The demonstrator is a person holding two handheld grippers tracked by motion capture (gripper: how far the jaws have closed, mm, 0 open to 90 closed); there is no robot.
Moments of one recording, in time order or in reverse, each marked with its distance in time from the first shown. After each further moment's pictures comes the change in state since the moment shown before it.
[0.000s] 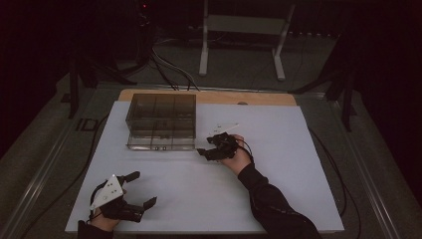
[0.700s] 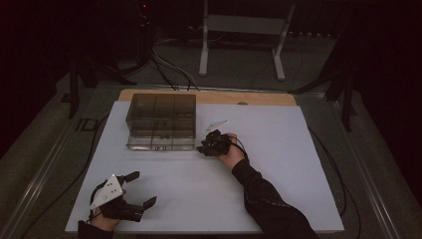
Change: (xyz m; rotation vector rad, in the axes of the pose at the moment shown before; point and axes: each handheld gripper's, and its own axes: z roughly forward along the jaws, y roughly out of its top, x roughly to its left) left arm 0.001 -0.001 0.000 0.004 0.005 -0.003; right arm -0.011 0.002 0.034 0.118 0.006 -0.005
